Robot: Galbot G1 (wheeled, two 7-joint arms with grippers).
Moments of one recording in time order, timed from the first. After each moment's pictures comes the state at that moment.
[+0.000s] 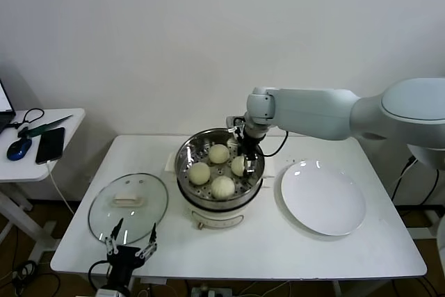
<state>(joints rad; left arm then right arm) 1.76 -1.50 -0.61 -2.05 0.13 -0.03 0.02 0.67 1.30 -1.69 1.08 0.79 -0.36 -0.92</state>
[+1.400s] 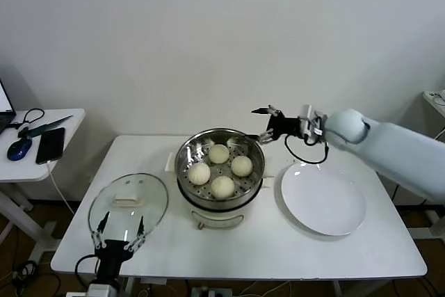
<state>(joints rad) 1.73 -1.51 -0.67 -2.05 0.20 -0.05 0.00 0.10 0.65 -0.88 1.44 0.83 0.07 -0.37</state>
